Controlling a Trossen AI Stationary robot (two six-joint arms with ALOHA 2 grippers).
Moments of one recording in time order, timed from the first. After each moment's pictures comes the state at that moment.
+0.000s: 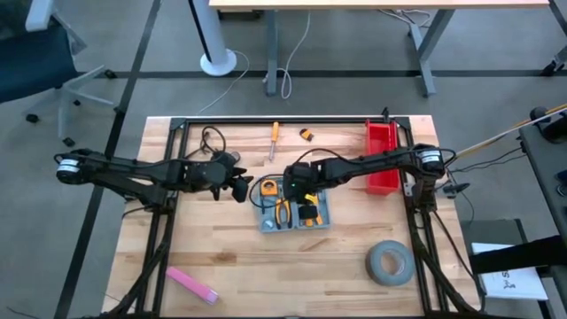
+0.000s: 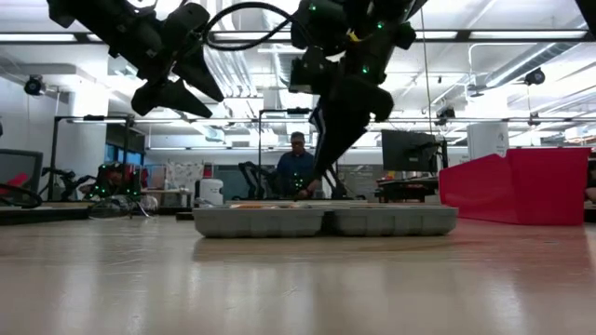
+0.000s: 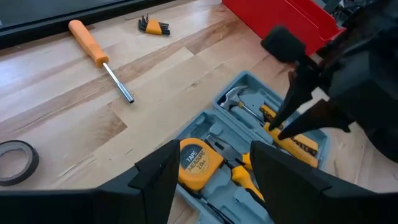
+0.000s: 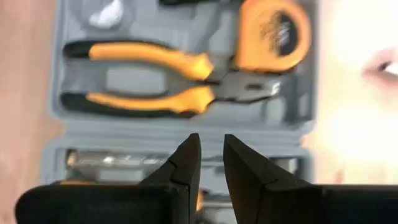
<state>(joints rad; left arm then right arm) -0.03 1.05 0.68 -0.27 -0.41 -0.72 -0.04 1.88 1.38 -0.60 0.00 -0.20</state>
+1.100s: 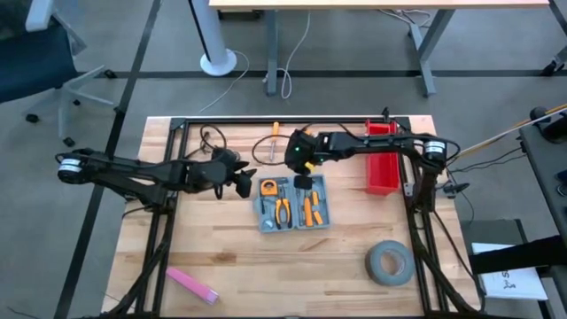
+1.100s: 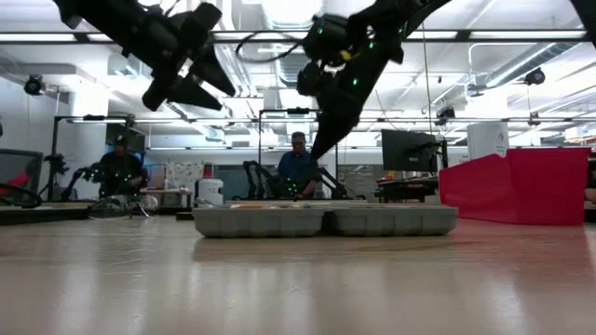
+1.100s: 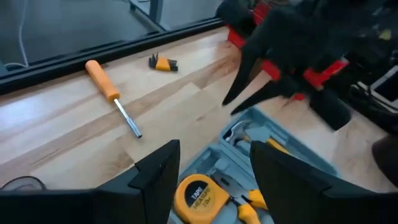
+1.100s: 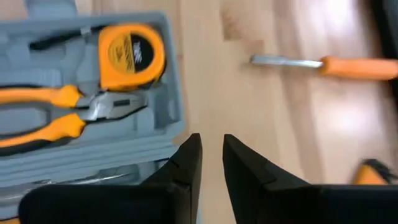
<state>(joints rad) -0.03 1.08 0.68 -0.15 -0.53 -0.66 -0.27 1.83 1.38 -0.53 -0.02 -0.21</state>
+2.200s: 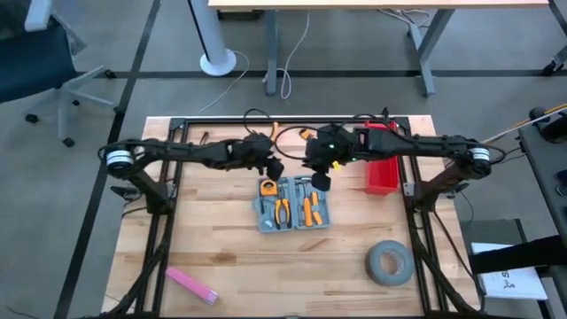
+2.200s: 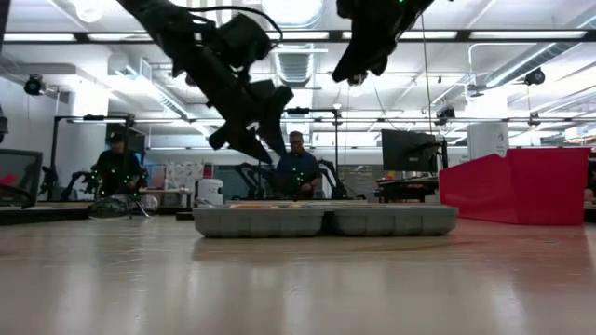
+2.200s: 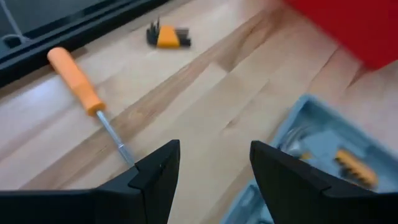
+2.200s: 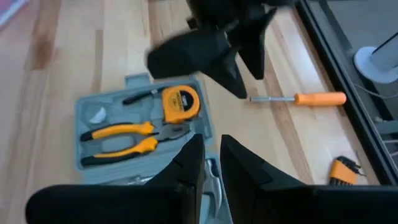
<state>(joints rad) 0.27 1.61 0.98 -0.13 -0.22 -0.45 -0.18 1.46 1.29 -0.57 -0.02 -0.05</state>
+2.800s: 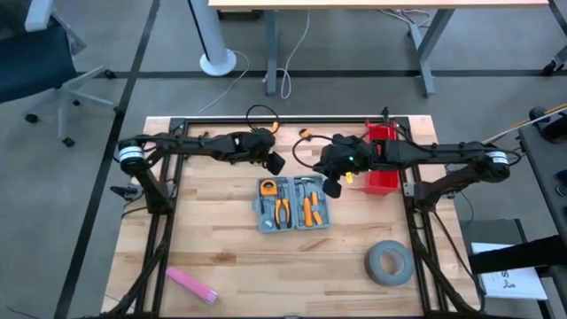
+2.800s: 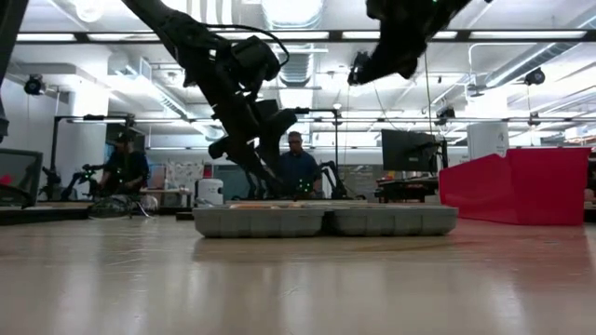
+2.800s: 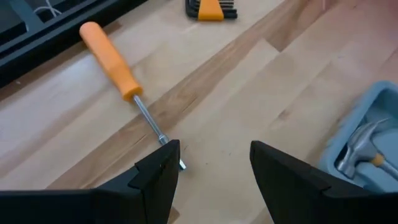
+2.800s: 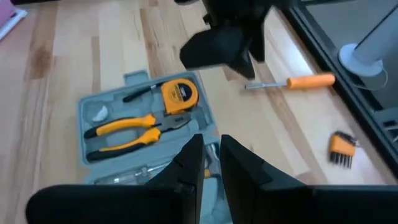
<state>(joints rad) 0.34 1.71 1.07 -0.25 -0.22 -0.43 -0.12 1.28 1.07 -0.46 0.08 0.07</state>
